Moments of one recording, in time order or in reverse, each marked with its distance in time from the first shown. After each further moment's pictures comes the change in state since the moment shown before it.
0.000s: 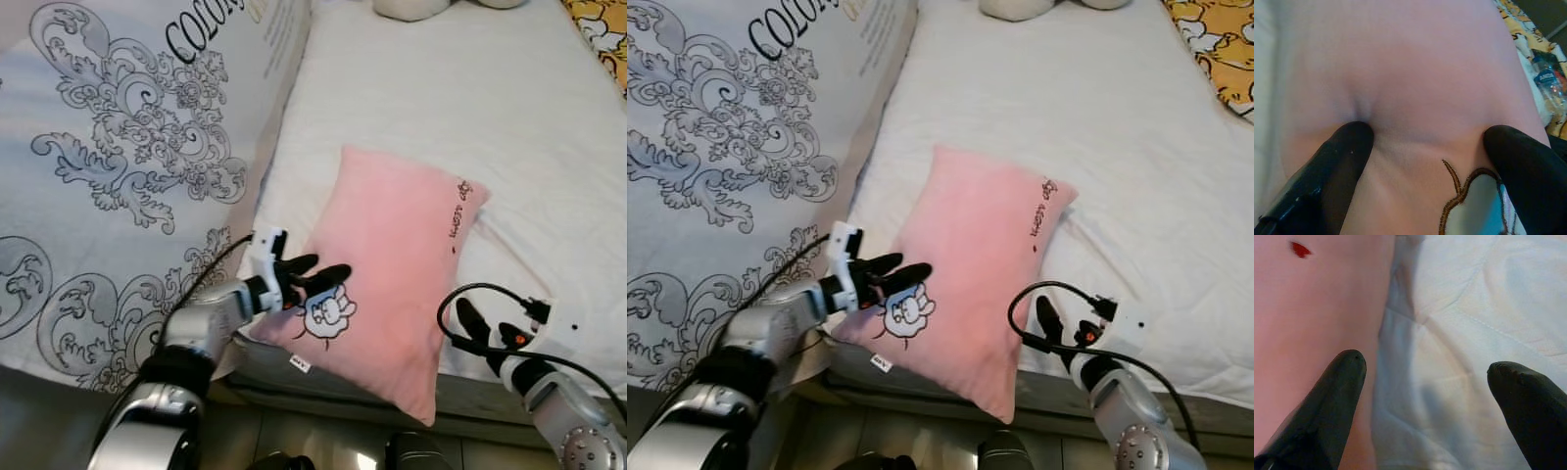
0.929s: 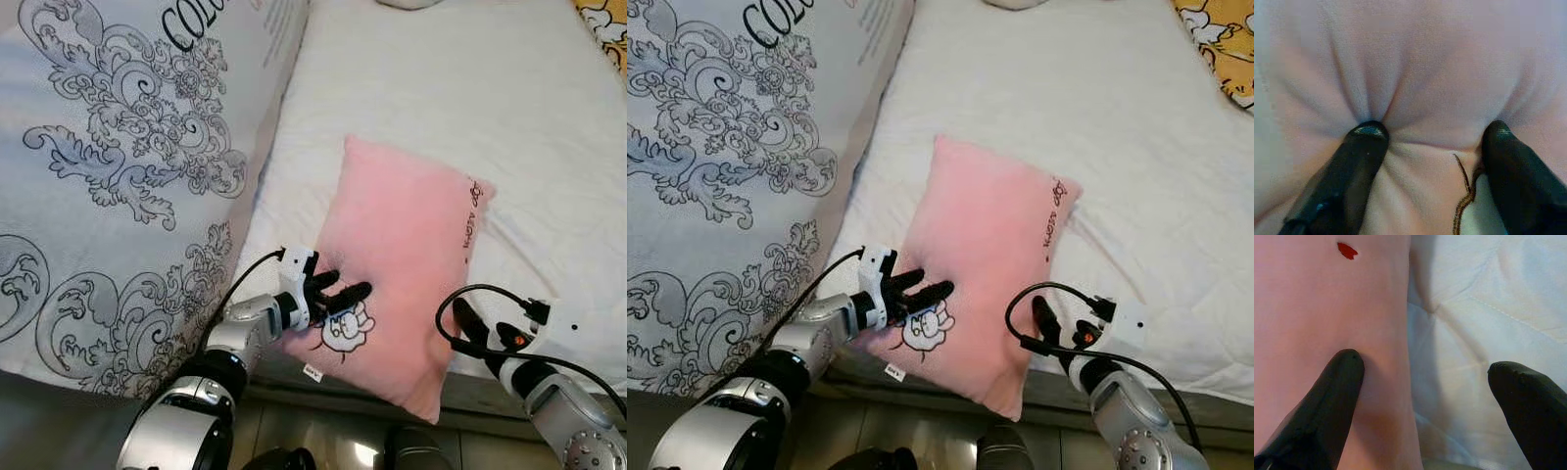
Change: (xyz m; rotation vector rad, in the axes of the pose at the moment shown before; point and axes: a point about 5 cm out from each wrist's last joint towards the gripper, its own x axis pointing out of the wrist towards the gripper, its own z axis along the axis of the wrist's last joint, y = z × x) left arm 0.025 -0.005 -0.033 0.087 0.051 0.058; right arm -0.004 0.006 0.000 -0.001 0.009 0.029
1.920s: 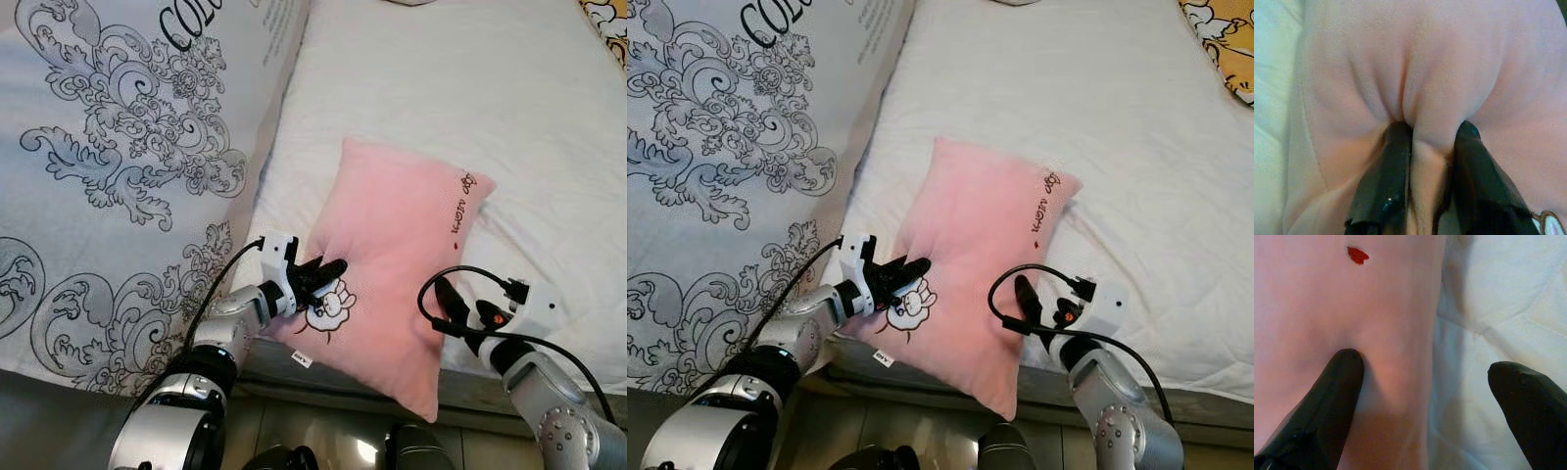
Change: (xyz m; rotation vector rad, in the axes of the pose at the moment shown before) left arm -0.012 0.014 0.016 -0.040 -0.113 0.056; right arm 0.022 0.025 0.005 0.017 -0.052 0.085
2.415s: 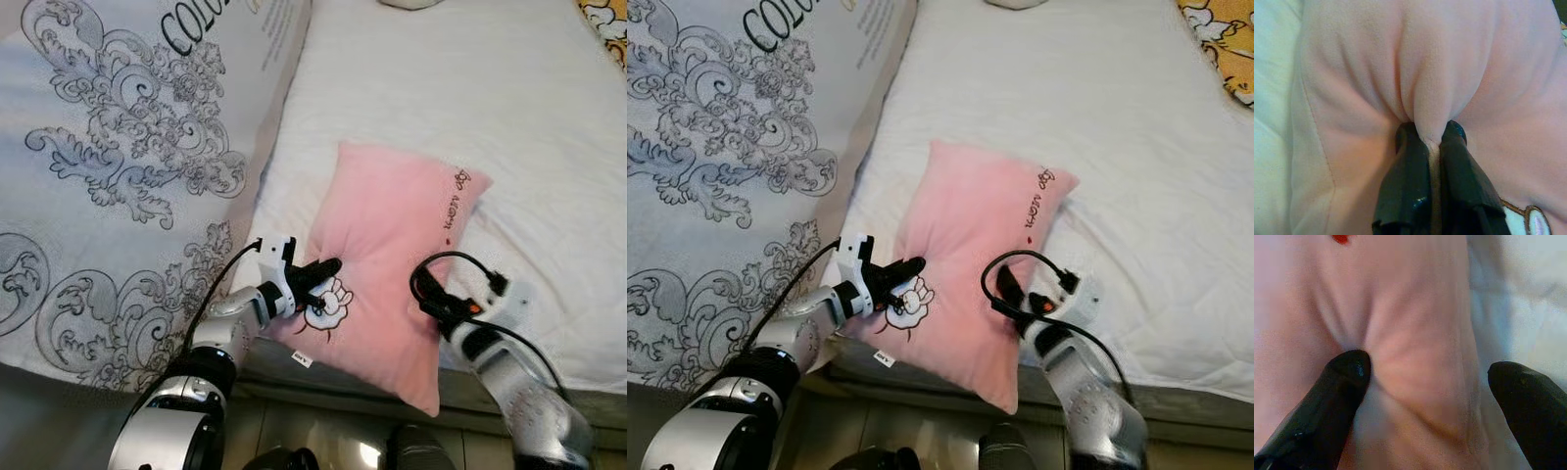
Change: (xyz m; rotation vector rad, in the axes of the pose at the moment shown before) left arm -0.002 0.002 0.000 -0.028 -0.002 0.021; right arm 0.034 0.014 -0.023 0.270 0.054 0.084
